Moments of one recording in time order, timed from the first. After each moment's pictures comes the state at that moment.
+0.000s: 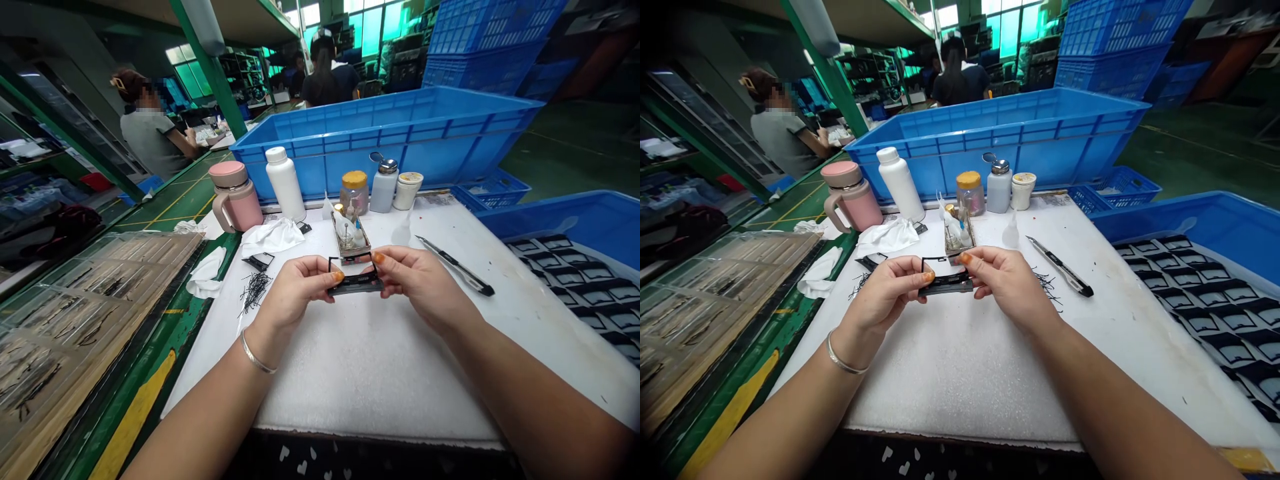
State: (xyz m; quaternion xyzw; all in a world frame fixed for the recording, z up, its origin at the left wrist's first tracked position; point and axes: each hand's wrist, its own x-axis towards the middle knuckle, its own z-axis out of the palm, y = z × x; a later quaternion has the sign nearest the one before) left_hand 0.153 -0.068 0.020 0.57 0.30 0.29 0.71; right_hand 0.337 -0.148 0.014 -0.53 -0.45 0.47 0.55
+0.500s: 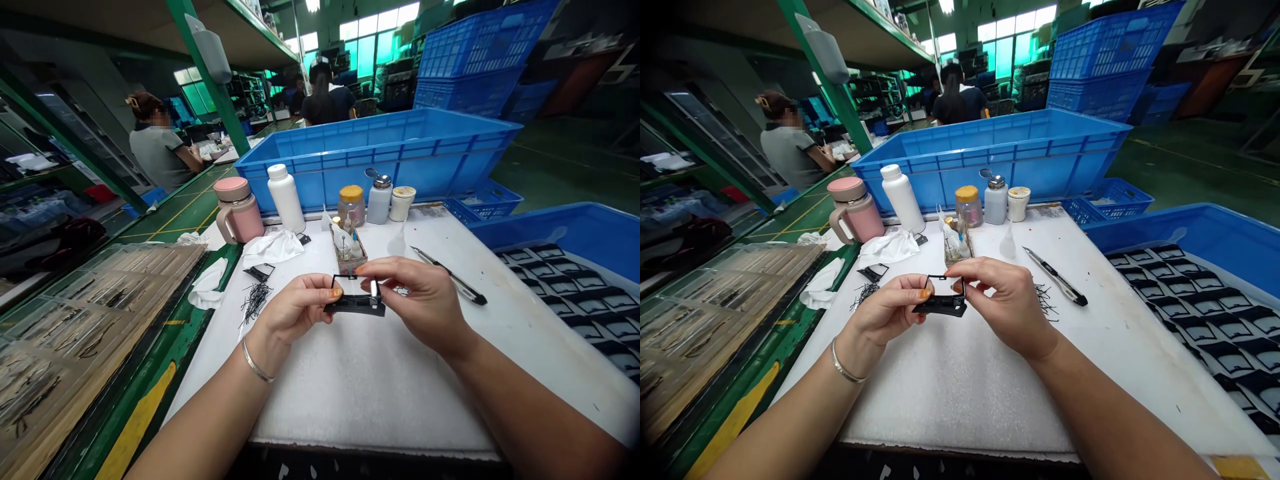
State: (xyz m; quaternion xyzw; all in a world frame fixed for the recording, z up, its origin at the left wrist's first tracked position) left_hand 0.151 -0.063 0.020 0.46 0.25 0.19 0.83; right_hand 0.332 -0.161 0.022 -0.50 -0.64 0.16 0.56
